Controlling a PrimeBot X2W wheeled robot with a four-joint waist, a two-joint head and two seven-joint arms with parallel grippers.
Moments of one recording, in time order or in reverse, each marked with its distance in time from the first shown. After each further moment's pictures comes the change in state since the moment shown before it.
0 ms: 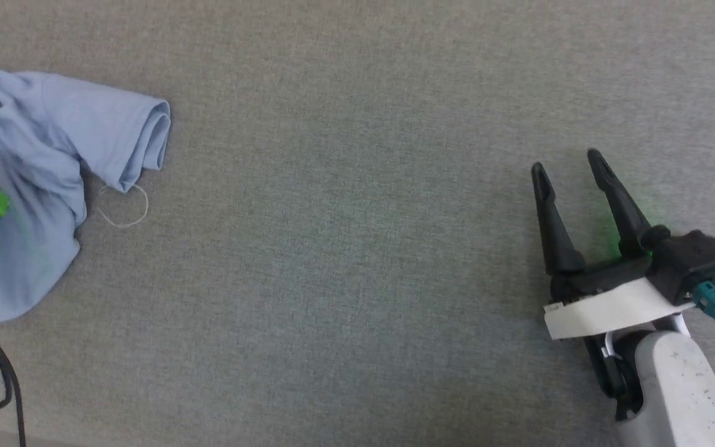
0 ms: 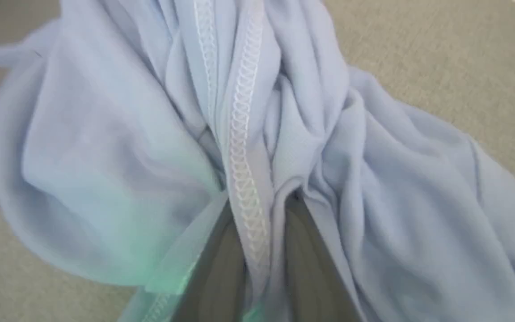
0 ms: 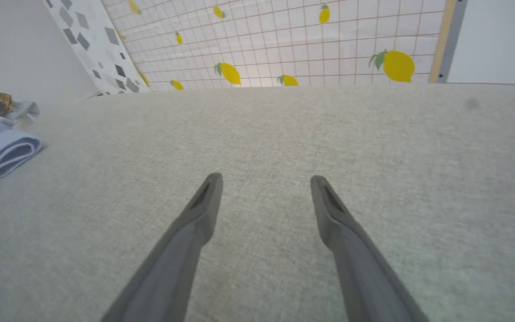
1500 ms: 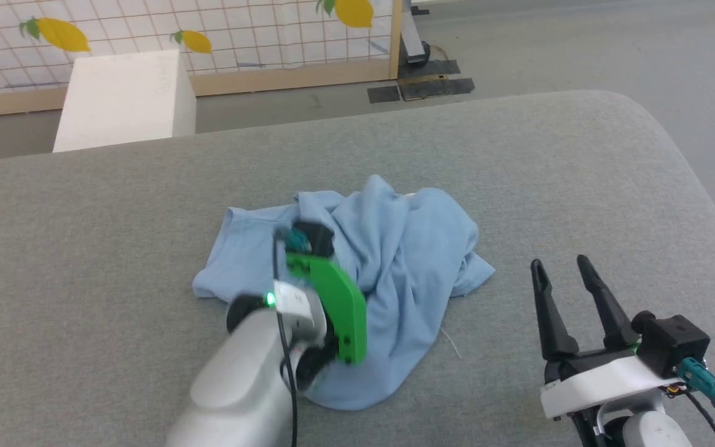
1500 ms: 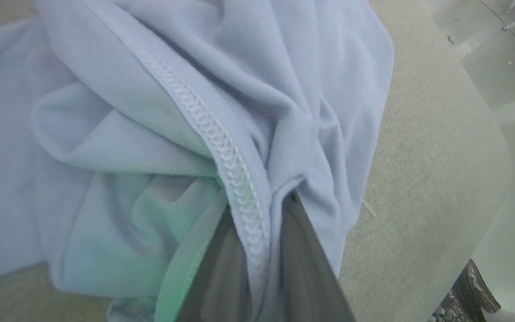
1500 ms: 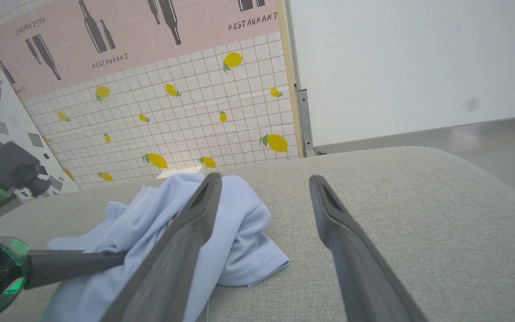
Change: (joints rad) left arm 0.088 -0.423 -0.680 0.124 -0.017 -0.201 -0.046; right arm 0.192 0.025 -0.024 0.110 0.117 0.000 -0.055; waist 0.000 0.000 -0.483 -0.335
